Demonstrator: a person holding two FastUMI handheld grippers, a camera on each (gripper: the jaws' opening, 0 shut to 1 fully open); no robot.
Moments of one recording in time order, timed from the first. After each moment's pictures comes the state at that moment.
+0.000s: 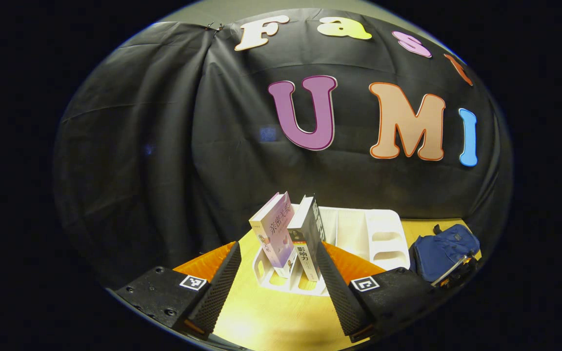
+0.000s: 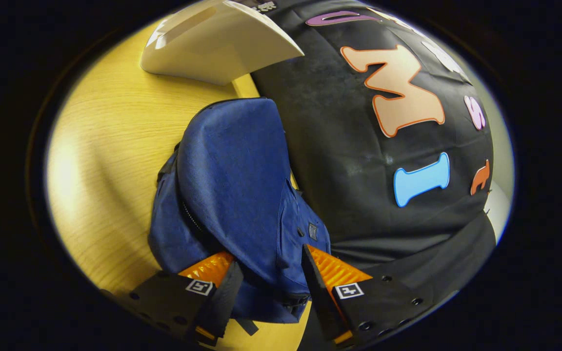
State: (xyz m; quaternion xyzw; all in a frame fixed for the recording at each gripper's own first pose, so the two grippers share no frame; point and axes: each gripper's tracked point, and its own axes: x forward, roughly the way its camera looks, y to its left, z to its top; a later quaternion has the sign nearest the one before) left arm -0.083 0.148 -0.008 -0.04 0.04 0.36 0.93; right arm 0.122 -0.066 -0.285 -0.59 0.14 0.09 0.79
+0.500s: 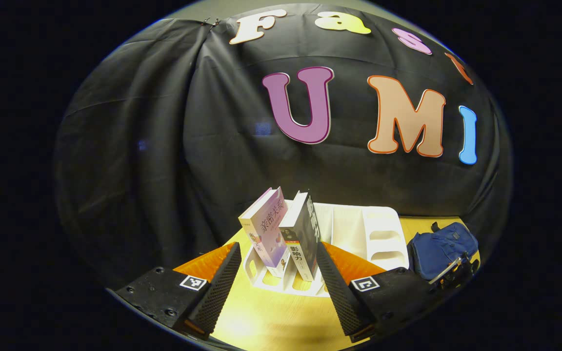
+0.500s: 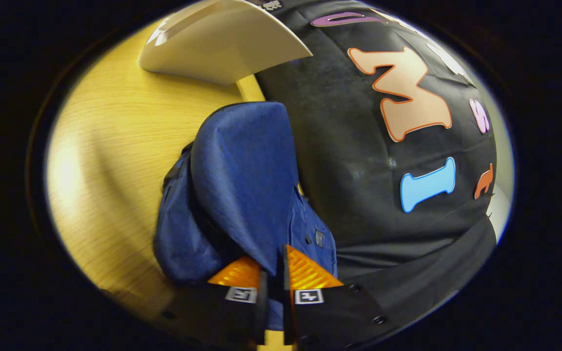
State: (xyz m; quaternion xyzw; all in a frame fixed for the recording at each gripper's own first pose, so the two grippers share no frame) left arm -0.058 0.152 -0.016 -0.04 0.06 0.34 0.94; right arm 0.138 -0.058 -0.287 -0.58 0.14 0.09 0.79
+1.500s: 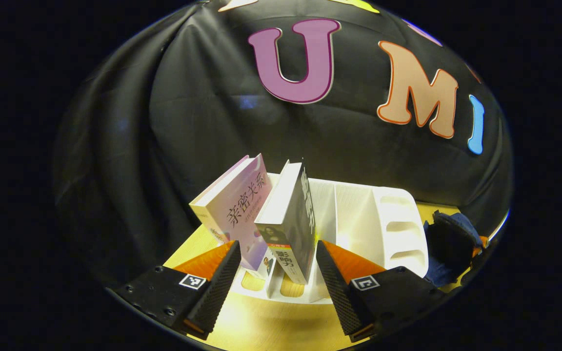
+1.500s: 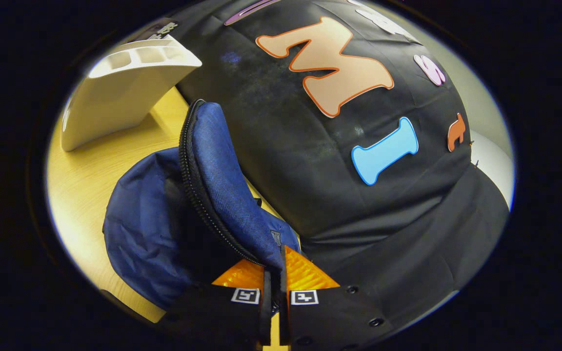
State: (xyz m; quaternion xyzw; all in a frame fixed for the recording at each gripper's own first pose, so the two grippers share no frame) left arm 0.034 0.202 -0.076 -0.08 0.14 0.29 0.94; right arm 0.172 -0.085 -0.194 -0.47 0.14 -0.01 0.87
